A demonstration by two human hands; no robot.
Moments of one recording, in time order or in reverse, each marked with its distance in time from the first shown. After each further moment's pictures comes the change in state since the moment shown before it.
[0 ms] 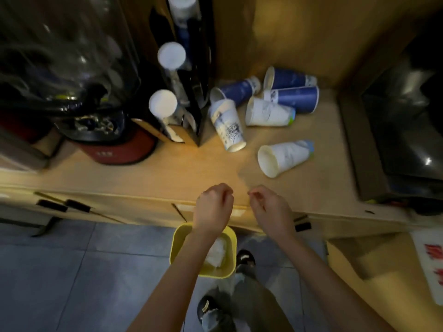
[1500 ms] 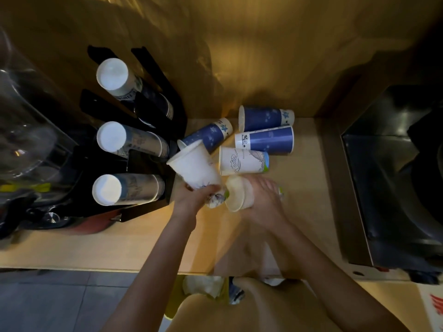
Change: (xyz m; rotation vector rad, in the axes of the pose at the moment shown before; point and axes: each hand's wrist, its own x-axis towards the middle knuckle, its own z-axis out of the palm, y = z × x) left_hand 0.174 0.069 0.002 -0.797 0.035 -0.638; right_hand 0.180 0.072 -0.053 -0.018 -0.070 -0.141
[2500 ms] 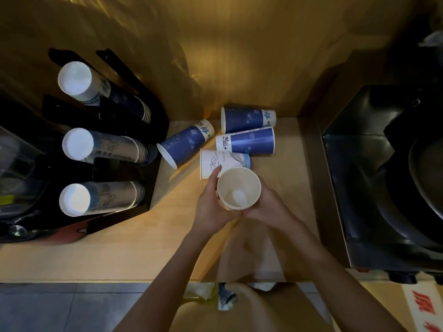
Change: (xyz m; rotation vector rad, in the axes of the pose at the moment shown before) left_hand -0.008 -0.032 0.072 0.554 -0.218 0.594; right_hand -0.007 0.035 -0.039 0.444 -0.090 0.087
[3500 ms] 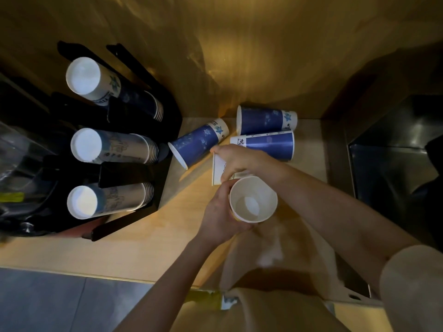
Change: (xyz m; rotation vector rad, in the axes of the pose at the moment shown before) left_hand 0.010 -0.005 -0.007 0.107 -0.083 0.001; right_hand 0.164 -0.060 0.031 -0.720 -0.655 0.024
